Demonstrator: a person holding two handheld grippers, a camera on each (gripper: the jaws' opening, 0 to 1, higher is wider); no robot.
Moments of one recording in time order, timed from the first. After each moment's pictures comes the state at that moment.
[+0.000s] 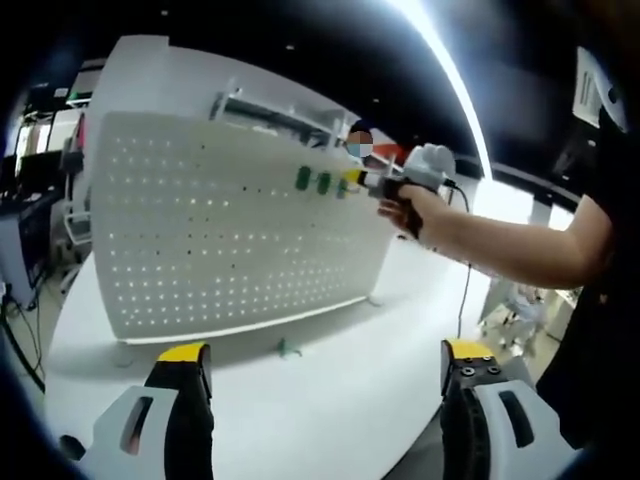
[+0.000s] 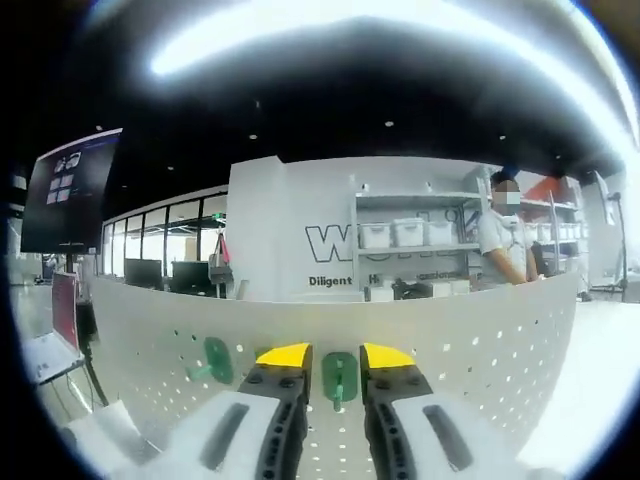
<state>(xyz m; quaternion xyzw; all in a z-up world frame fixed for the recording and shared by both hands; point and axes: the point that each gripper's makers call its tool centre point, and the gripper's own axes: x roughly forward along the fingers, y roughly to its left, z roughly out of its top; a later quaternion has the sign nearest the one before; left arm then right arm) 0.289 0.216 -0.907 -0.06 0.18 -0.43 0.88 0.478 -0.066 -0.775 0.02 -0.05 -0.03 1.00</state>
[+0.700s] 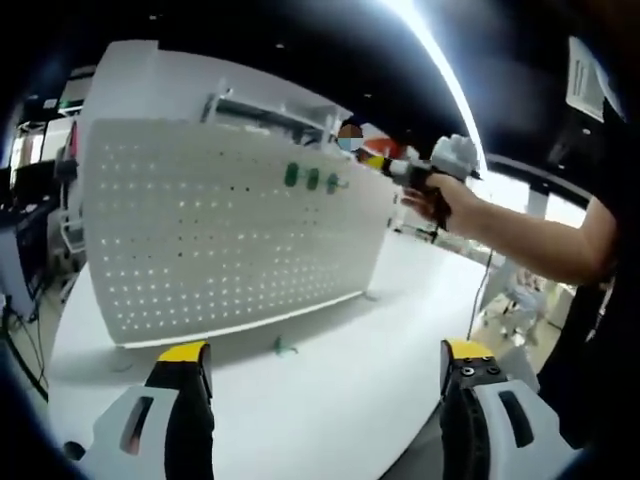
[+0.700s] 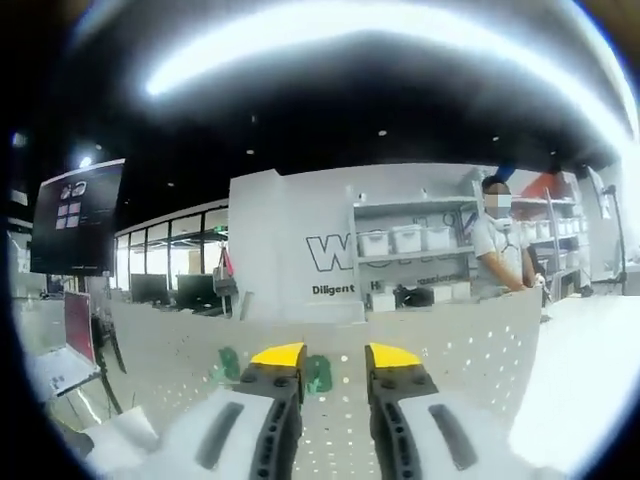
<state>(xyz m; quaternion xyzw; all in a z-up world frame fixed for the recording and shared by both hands) 0.281 0.208 -0.911 -0.04 0.18 -0.44 0.88 0.419 -0.078 -0.770 0.01 -0.04 -0.02 1.00</state>
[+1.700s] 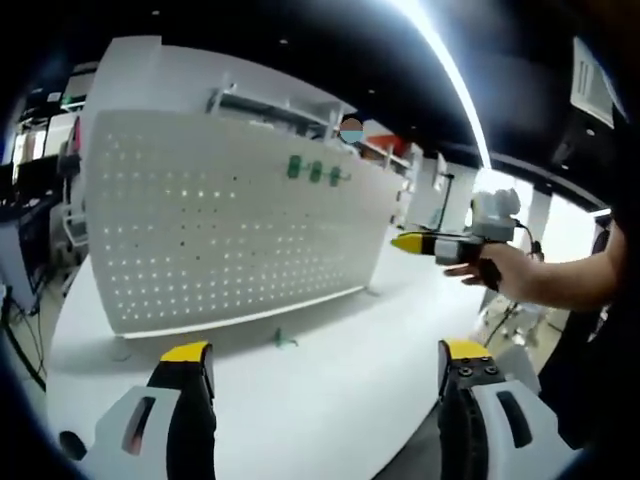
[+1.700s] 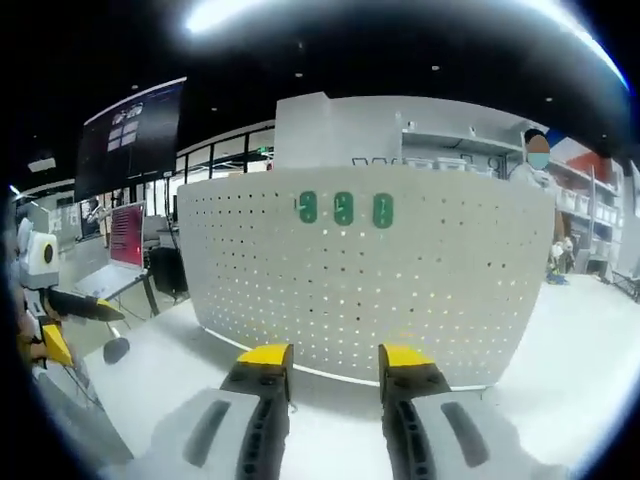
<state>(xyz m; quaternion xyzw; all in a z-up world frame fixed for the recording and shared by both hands) 0.278 0.209 -0.921 -0.05 0.19 -0.43 0.88 0.329 -0.021 -0.897 -0.02 0.12 0.08 0.99</state>
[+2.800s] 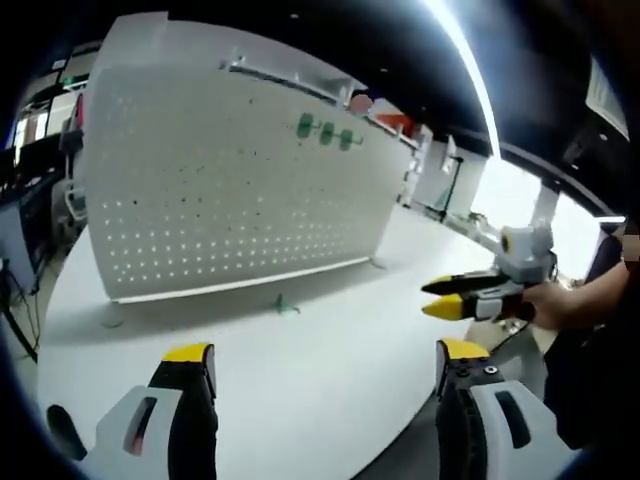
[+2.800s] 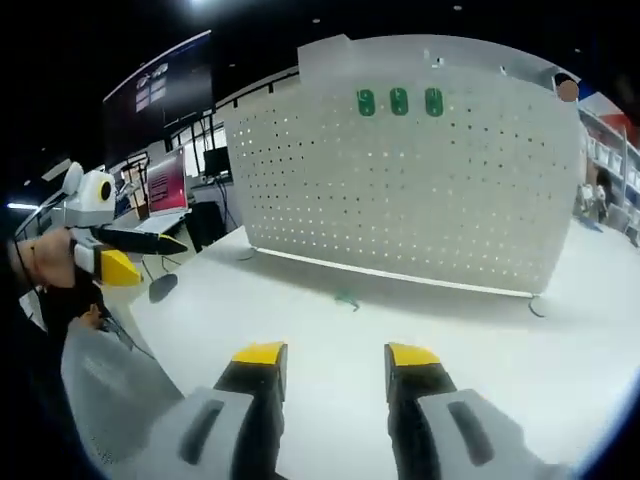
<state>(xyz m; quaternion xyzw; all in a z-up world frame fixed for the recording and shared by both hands) 0.276 0.207 -0.969 -0.04 0.26 -0.42 0.87 0.245 0.030 -0.995 0.01 0.25 0.15 0.96</state>
